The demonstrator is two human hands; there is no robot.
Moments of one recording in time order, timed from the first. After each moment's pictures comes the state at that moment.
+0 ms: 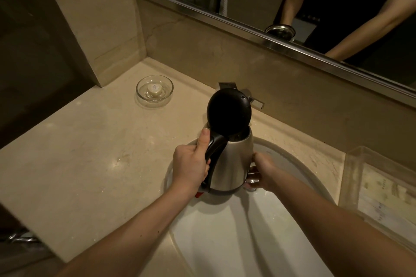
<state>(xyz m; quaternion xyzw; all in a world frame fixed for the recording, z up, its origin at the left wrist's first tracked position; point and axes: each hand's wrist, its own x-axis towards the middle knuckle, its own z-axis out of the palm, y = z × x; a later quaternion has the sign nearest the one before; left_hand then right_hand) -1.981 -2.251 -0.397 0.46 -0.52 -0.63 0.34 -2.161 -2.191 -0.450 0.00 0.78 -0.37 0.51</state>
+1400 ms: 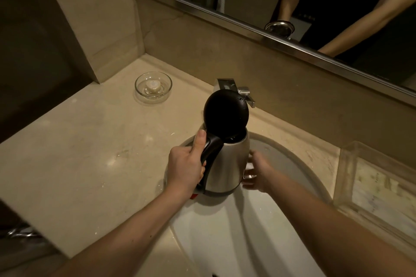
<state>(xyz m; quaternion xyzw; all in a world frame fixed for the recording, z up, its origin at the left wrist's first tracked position) -1.964 -2.244 -0.404 0.46 -0.53 -0.63 0.33 -2.140 -2.183 -0.445 0.05 0.76 -0.39 0.52</state>
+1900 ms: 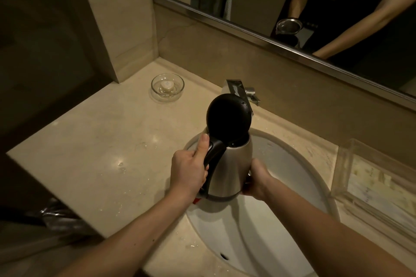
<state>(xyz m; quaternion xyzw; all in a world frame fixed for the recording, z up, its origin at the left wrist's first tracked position) -1.922 -2.214 -0.376 0.45 -0.54 -0.63 0.33 -2.094 -2.158 -0.441 0.04 0.72 -0.45 0.53</state>
